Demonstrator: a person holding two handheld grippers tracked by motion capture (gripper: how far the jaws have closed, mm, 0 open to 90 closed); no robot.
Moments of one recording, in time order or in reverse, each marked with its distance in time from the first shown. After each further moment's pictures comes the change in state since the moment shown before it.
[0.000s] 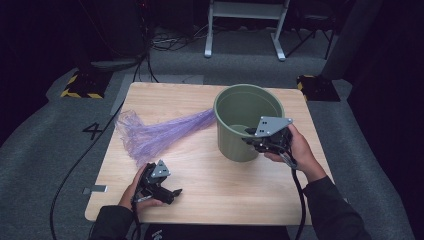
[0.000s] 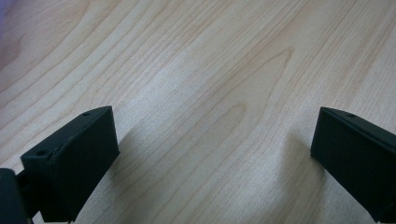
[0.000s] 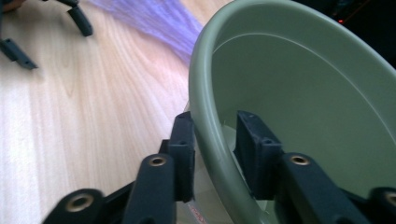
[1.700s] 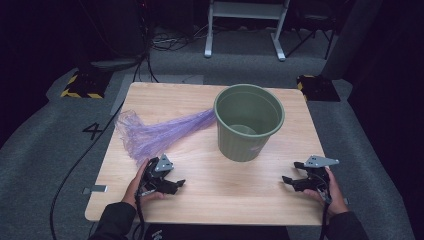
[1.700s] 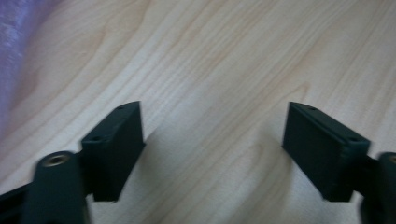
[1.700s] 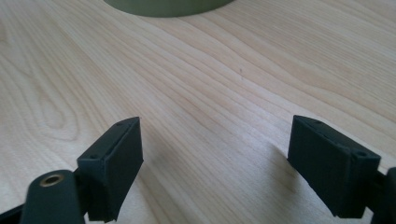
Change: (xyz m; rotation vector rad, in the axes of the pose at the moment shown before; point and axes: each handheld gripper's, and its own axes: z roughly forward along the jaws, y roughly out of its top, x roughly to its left) left arm 0.007 0.018 0.007 -0.034 0.042 -0.002; right arm 0.024 -0.237 -0.005 0.047 -0.035 0.562
